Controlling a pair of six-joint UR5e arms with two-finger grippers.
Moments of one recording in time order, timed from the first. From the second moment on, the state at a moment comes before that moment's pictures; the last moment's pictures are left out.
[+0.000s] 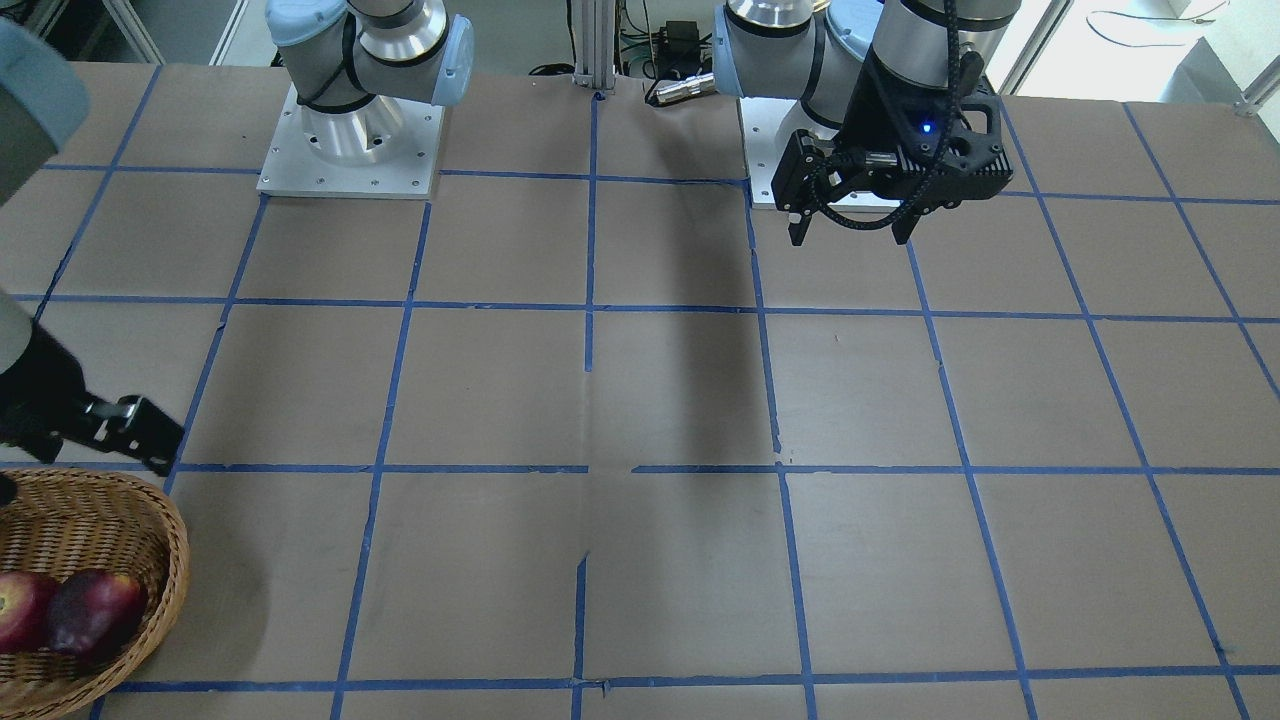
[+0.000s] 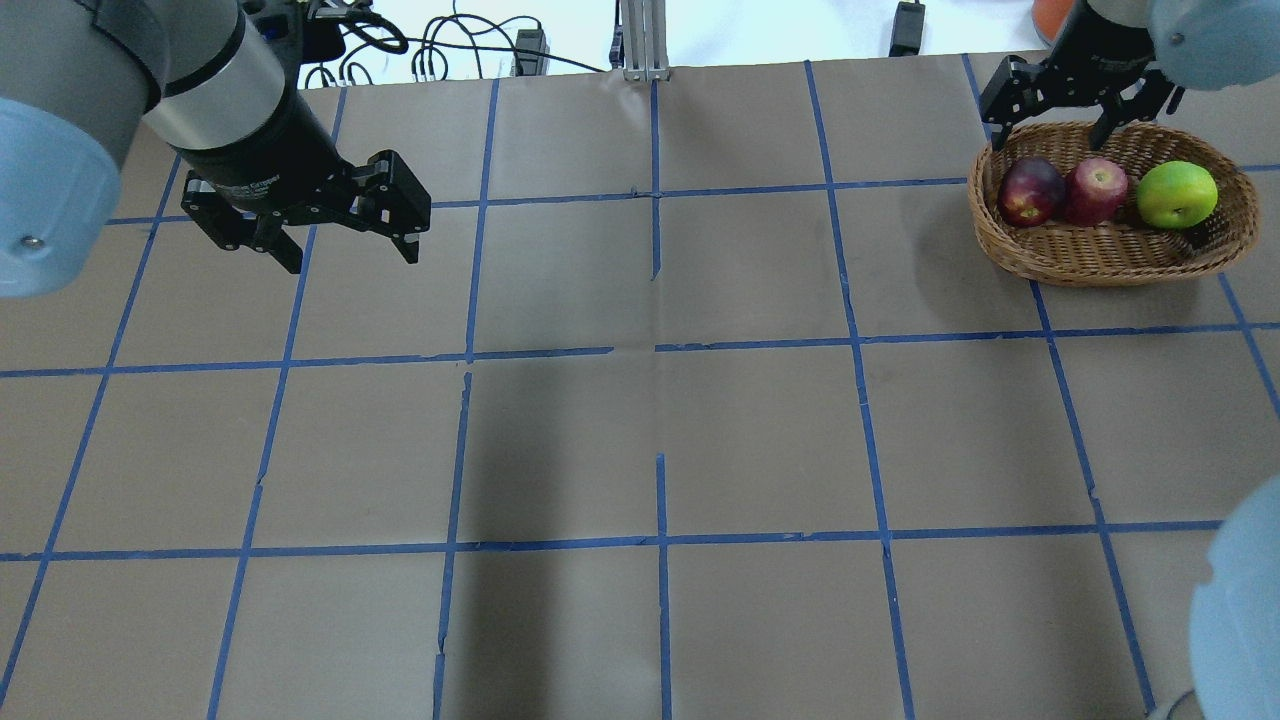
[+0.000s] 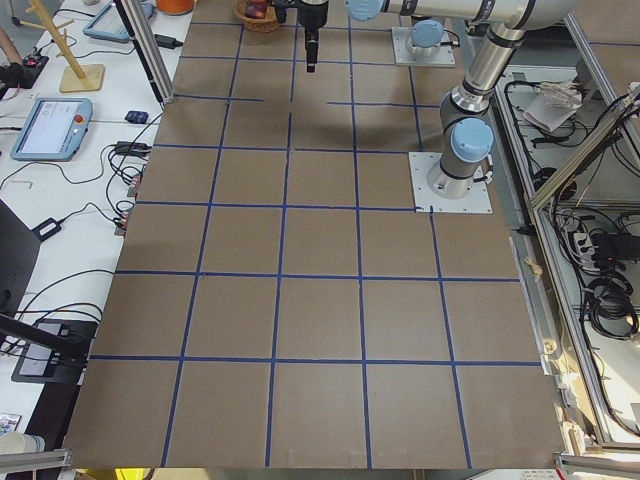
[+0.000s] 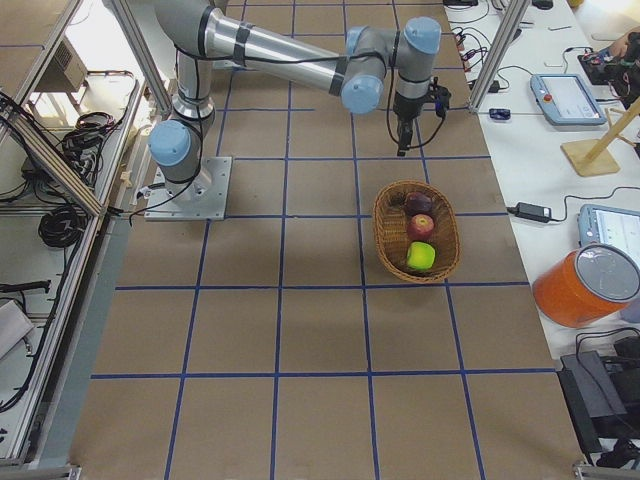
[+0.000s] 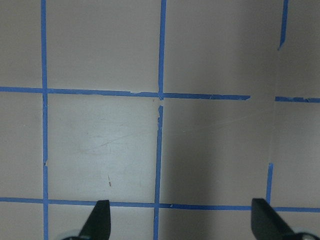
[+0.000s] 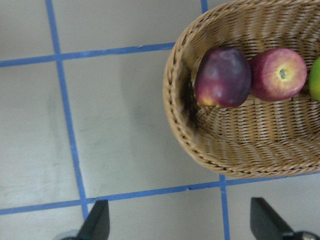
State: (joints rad) left arm -1.61 -1.52 -1.60 -1.55 1.57 -0.09; right arm 1.40 -1.29 1.42 -1.76 -1.62 -0.10
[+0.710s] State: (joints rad) left arm -1.61 -1.52 -1.60 -1.55 1.57 -0.09; right arm 1.54 -1.48 1.43 -1.39 -1.50 0.08
